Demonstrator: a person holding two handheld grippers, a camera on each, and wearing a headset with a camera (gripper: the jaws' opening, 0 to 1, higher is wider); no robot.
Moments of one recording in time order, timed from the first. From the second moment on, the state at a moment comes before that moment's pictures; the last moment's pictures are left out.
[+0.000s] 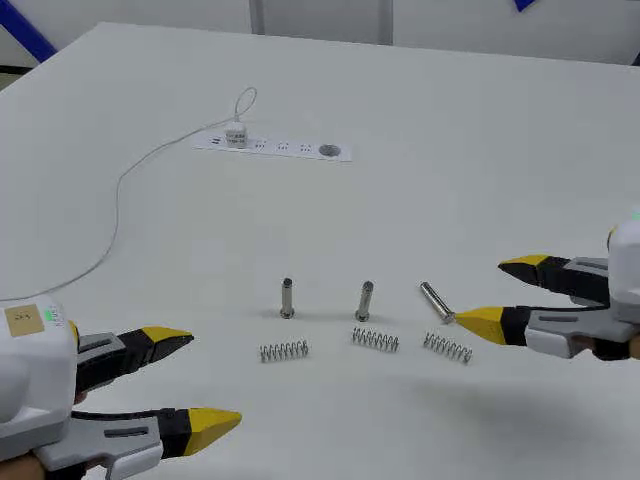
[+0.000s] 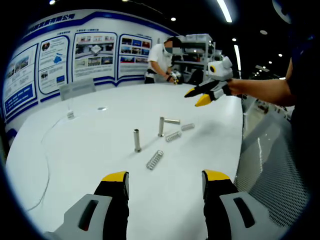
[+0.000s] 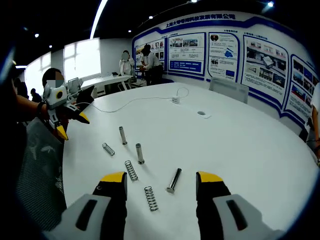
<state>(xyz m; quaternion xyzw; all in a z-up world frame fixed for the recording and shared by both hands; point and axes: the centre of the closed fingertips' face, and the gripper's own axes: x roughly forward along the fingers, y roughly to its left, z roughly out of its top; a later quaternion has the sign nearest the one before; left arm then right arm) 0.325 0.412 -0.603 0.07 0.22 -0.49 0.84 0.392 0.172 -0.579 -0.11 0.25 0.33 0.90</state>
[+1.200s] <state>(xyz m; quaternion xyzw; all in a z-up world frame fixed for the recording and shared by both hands) 0.326 0.413 -0.609 0.07 0.23 -0.49 0.84 0.458 0.172 -0.662 -0.14 0.43 0.22 0.86</state>
